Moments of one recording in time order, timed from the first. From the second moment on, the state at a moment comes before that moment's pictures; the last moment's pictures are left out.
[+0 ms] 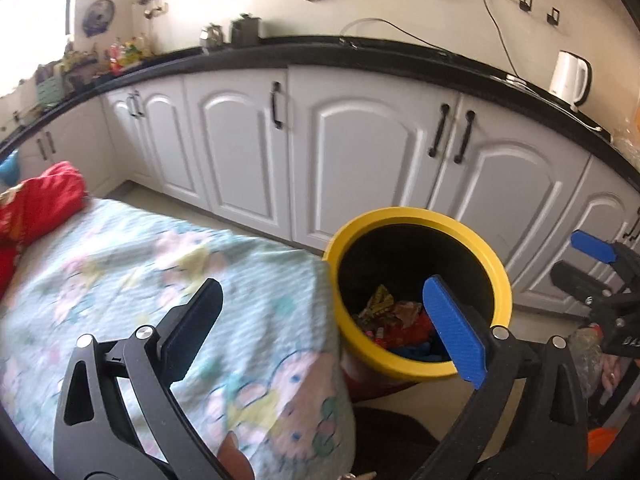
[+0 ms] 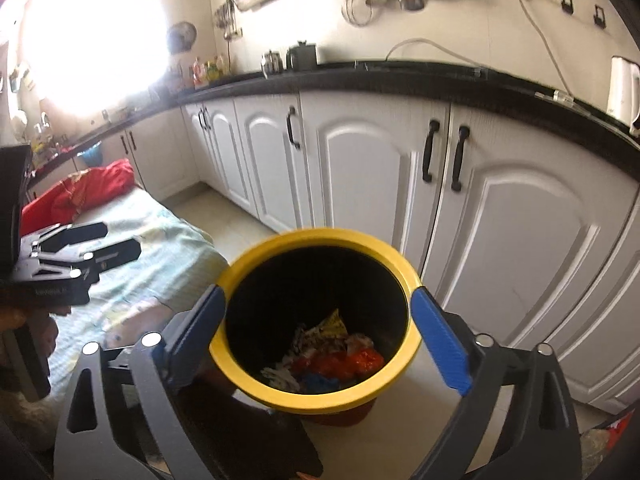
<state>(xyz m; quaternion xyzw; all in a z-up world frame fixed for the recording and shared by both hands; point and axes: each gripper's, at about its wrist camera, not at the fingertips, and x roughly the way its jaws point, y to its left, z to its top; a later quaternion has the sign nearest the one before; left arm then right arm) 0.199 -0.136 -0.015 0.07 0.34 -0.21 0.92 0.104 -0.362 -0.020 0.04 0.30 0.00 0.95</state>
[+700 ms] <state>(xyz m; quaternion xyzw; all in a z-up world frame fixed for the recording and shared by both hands) 0.081 -0.070 -0.009 0.03 0.24 -0.14 0.96 0.020 -0.292 -0.020 0.03 0.22 -0.06 0.97</state>
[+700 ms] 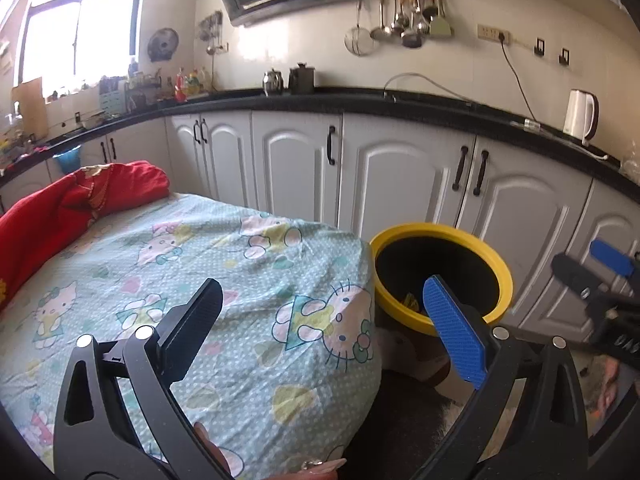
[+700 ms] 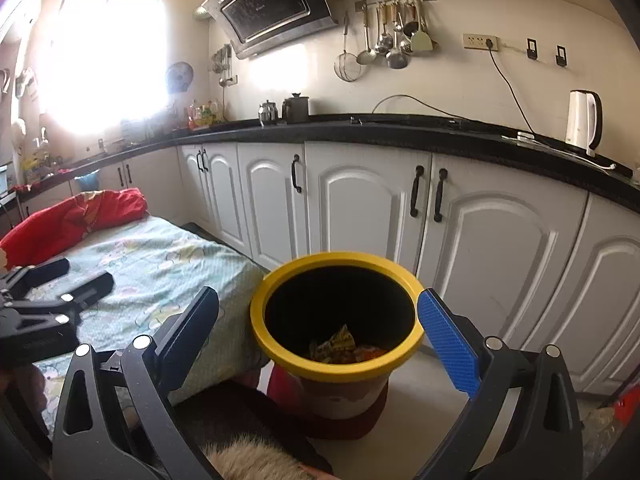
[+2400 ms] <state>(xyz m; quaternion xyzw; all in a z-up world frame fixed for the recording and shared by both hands) 0.069 -0.057 -0.005 0.02 0.23 -0.12 0.97 0.012 -0.269 -0.020 0.00 0.19 -0.03 0.98</state>
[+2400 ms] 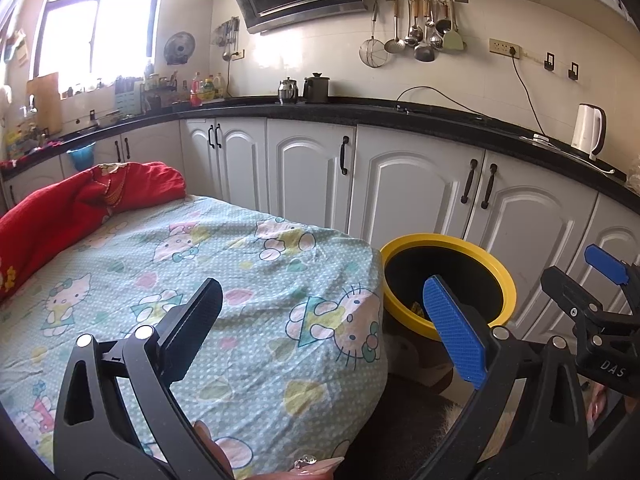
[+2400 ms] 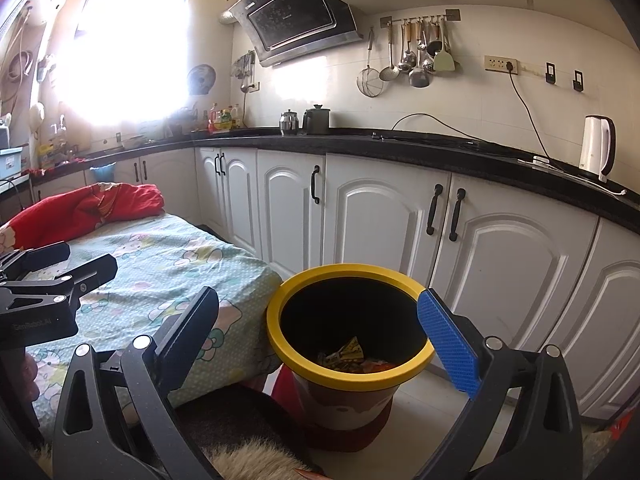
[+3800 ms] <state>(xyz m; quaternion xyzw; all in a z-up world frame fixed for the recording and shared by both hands) 0.065 0.108 0.000 -0.08 0.30 0.08 0.95 0.064 -0.164 -0.003 -0.03 0.23 0.16 0.96</state>
